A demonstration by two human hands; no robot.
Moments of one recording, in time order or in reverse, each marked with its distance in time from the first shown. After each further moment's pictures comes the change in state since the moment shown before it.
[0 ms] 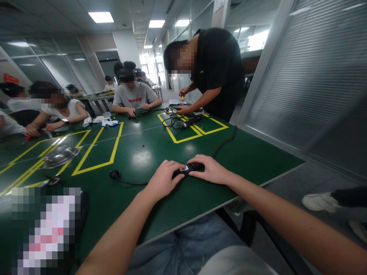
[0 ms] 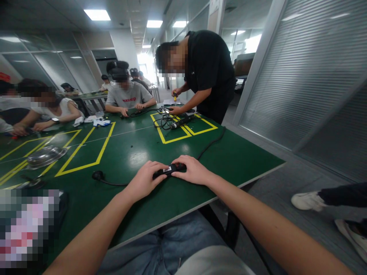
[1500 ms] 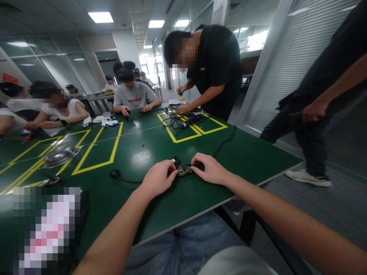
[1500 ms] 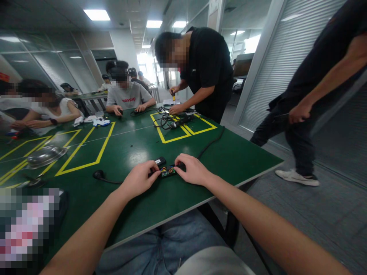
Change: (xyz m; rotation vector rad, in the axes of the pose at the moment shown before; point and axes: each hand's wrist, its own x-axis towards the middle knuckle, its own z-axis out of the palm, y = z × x) left_hand -0.002 -0.001 -0.013 0.131 0.005 -0.157; right_hand -0.004 -0.006 0.001 -0.057 0.092 -0.011
